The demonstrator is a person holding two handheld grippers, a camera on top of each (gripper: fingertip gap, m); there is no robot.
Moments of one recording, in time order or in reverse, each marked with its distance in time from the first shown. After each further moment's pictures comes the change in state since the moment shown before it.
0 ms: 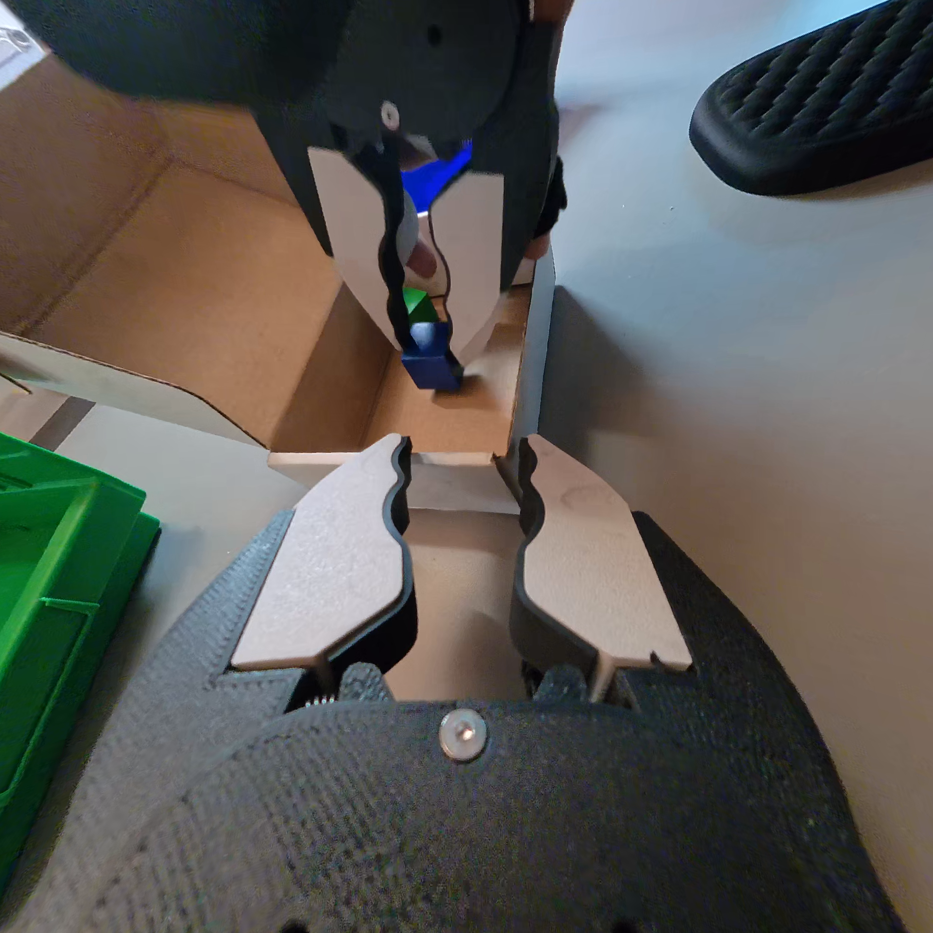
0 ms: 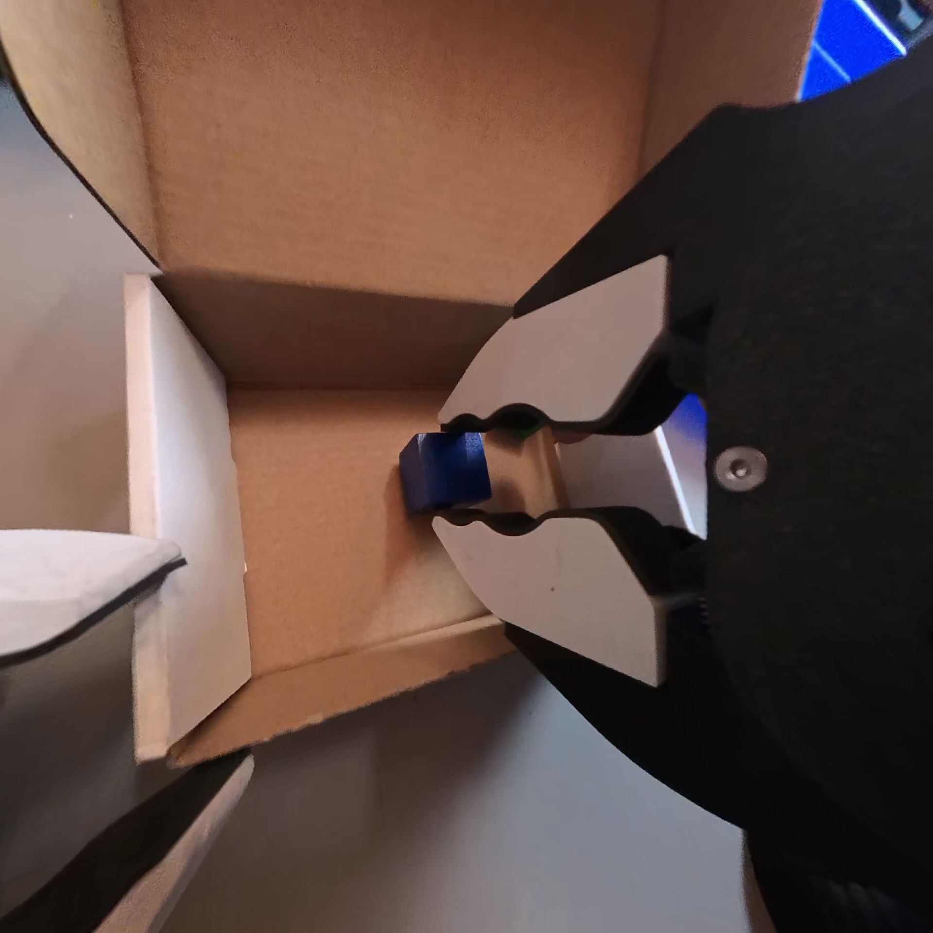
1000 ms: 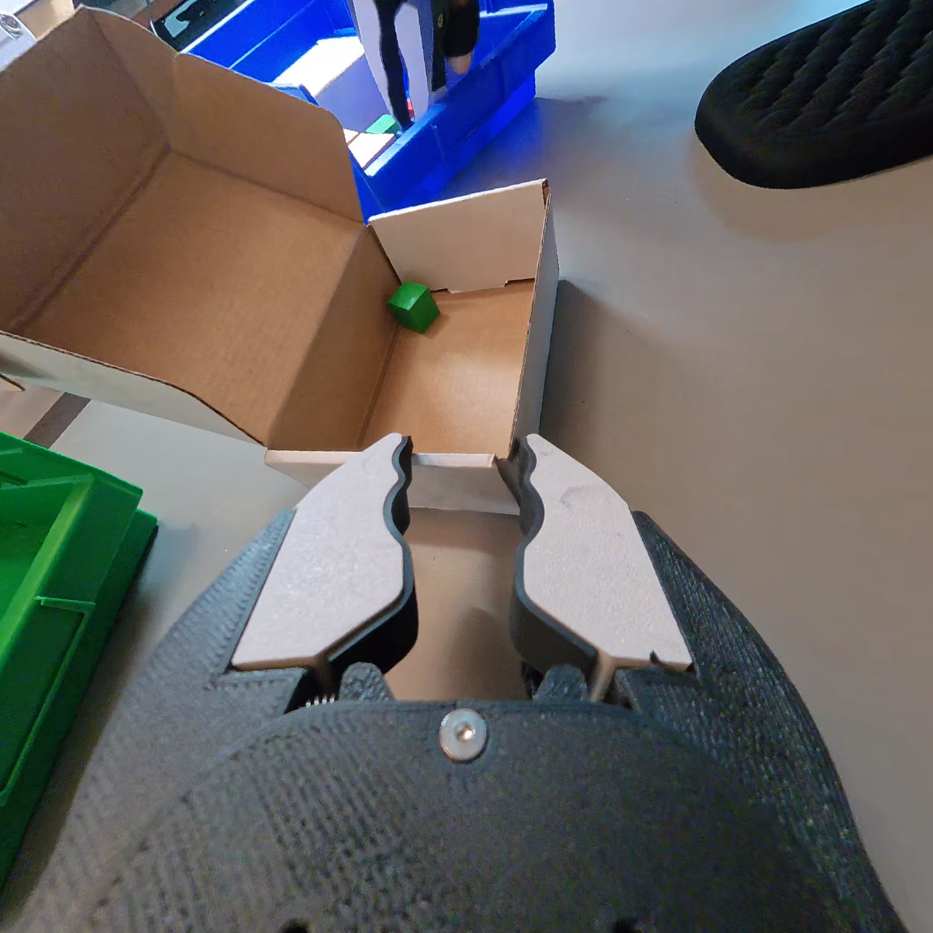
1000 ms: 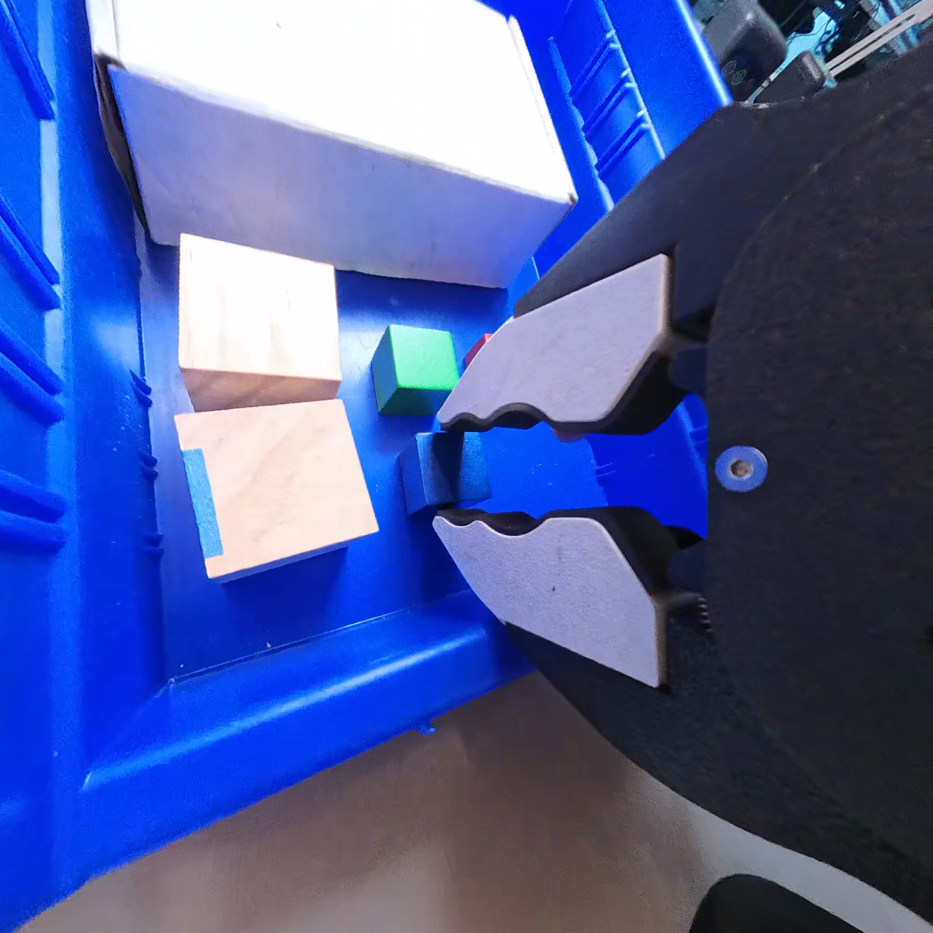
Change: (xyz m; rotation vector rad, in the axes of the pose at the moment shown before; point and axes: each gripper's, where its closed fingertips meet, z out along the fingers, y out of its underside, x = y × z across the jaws) left arm -0.001 0.002 0.002 -0.011 0.000 -0.004; right arm 0.088 0.233 -0.015 -0.243 0.076 0.522
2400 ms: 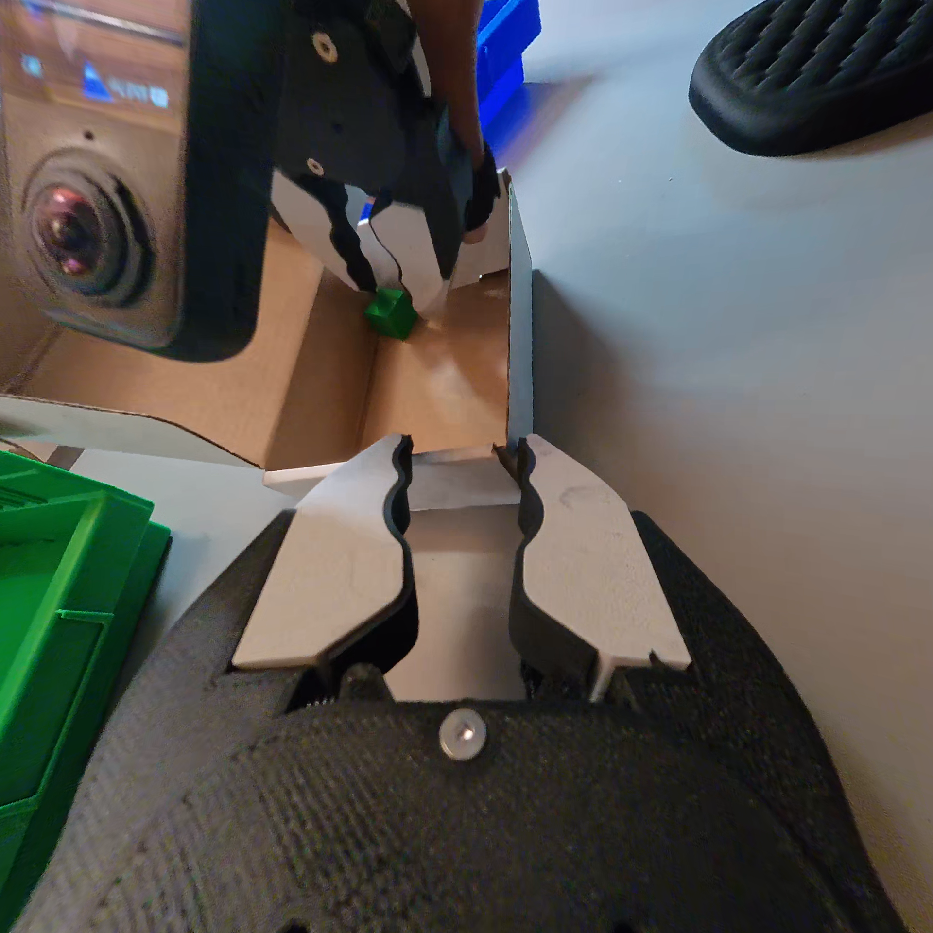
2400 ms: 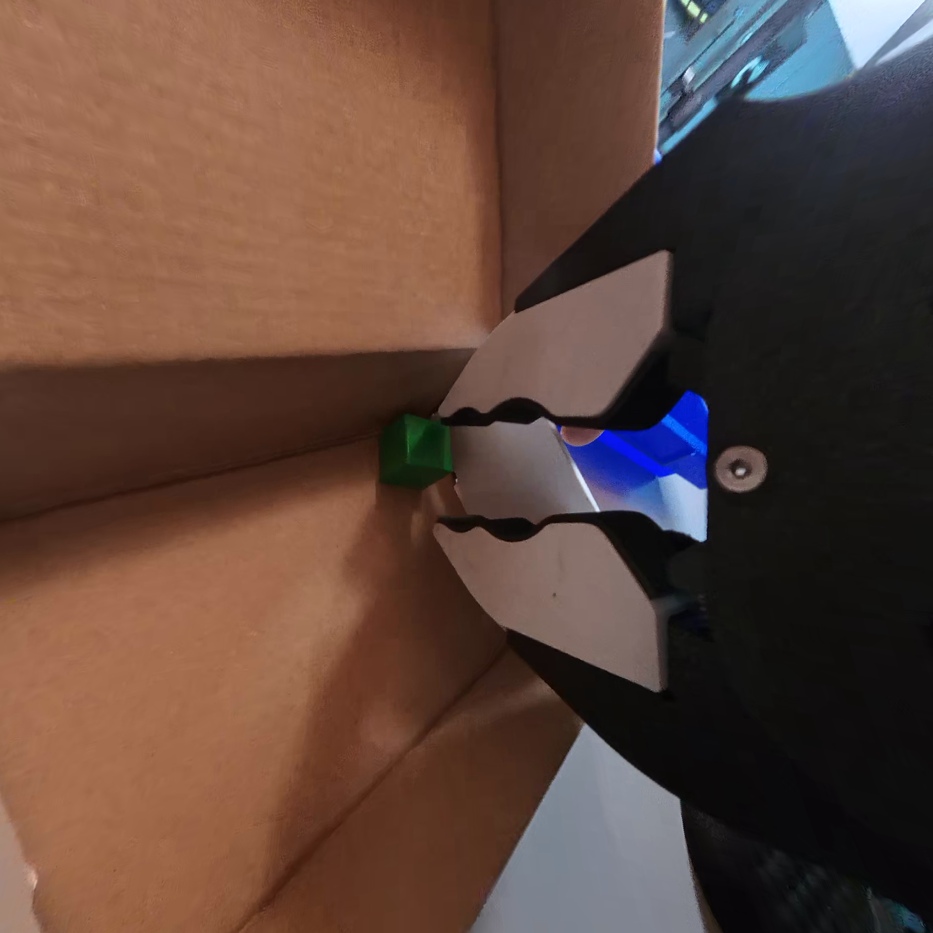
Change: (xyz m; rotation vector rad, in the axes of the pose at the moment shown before) left arm 0.005 0.001 0.002 -0.012 -0.013 0.067; right arm -0.144 -0.131 -0.030 -0.110 0.125 -0.435
